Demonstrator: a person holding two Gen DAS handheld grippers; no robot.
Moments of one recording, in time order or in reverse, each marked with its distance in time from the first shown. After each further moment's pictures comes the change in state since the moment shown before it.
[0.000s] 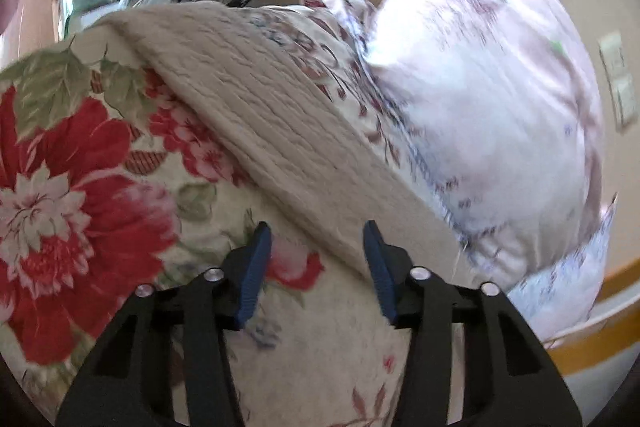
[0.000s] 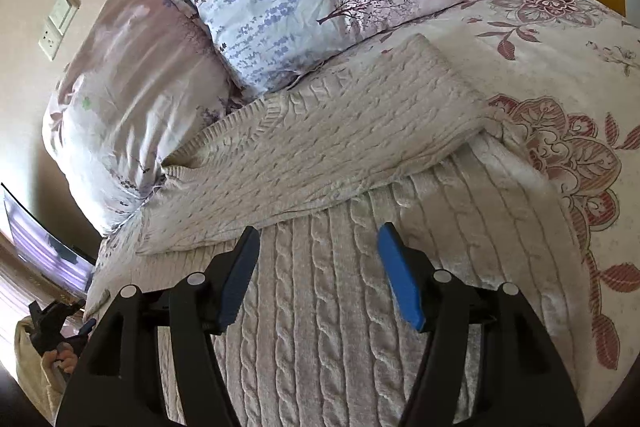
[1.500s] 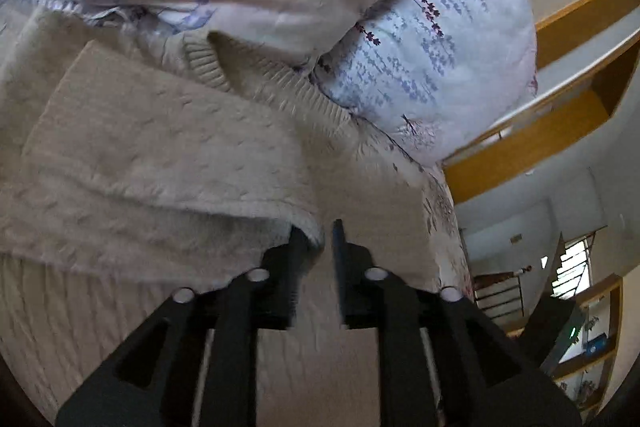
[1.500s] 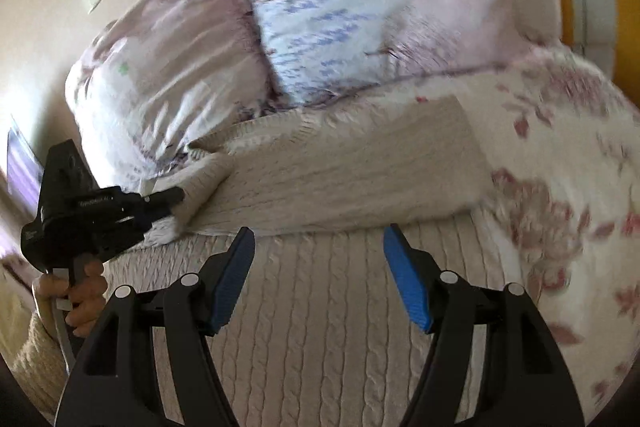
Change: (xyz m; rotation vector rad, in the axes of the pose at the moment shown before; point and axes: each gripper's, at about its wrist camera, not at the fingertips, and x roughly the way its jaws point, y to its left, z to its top) left arm 0.125 -0.258 -0.233 0.564 0.495 -0.365; right arm -0.029 0.051 0.025 -0.311 0.019 0.001
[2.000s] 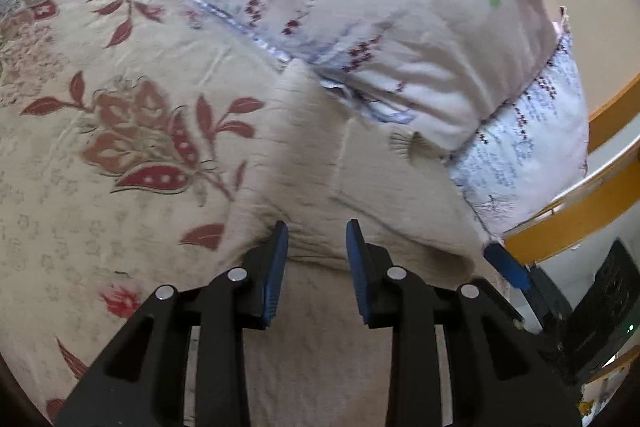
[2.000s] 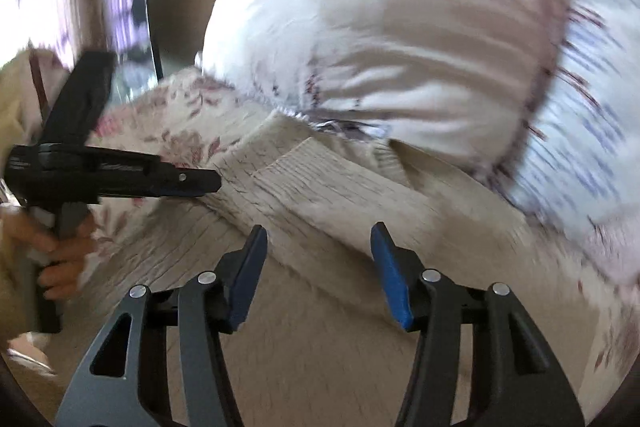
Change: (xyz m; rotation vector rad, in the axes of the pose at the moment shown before) left arm -0.107 0.107 -0.014 -0.172 -0.218 0.238; right arm 0.104 0.204 0.004 -0.679 0.095 0.129
